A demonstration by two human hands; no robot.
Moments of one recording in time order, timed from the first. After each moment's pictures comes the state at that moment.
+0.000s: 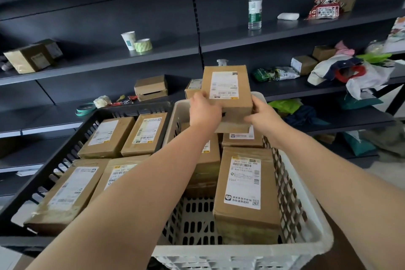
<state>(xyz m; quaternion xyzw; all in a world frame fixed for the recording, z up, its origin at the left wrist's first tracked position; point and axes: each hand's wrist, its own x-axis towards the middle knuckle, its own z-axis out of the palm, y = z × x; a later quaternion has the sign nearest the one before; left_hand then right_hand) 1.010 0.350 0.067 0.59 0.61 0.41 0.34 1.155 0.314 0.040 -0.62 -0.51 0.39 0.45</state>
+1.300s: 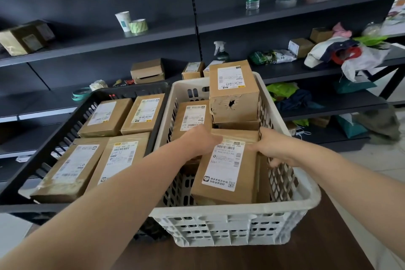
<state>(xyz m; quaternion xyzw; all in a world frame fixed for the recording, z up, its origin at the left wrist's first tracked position) 0.962 0.270 0.028 0.70 0.63 0.01 0.33 1.151 0.225 -0.005 -0.73 -0.47 0.46 0.19</state>
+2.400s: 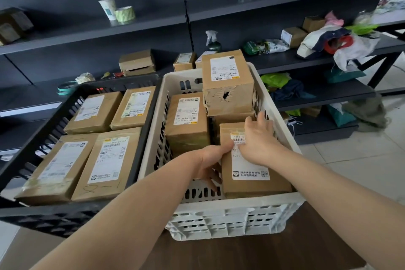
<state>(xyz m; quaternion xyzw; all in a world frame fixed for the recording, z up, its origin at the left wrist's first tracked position) 0.979 0.263 -0.043 0.47 0.57 -0.05 0.67 1.111 0.214 -0.001 -0.79 -0.57 0.22 0.04</state>
